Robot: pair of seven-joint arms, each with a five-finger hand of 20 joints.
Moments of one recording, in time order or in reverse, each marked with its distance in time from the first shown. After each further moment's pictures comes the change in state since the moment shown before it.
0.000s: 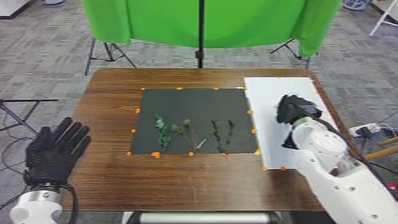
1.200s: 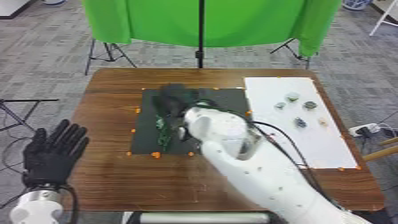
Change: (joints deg) left arm -0.3 1.6 1.2 -0.4 -3.7 3.1 3.0; right arm 22.4 -22.5 -29.4 7.4 -4.1 -2.7 -23.6
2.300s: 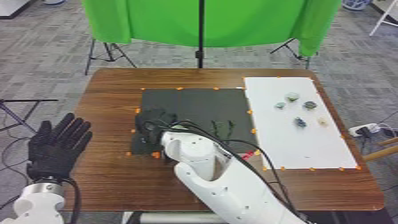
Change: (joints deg) left arm -2.1 1.6 0.7 0.2 1.4 1.1 -1.1; right arm -5.9 -8.1 -1.3 7.2 -7.2 -0.6 2.7
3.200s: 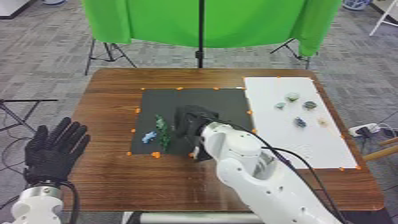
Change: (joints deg) left arm 0.8 -1.5 -0.9 0.4 -1.7 0.0 -0.1; right arm -4.1 14.5 5.3 -16.7 20.2 -2.9 15.4
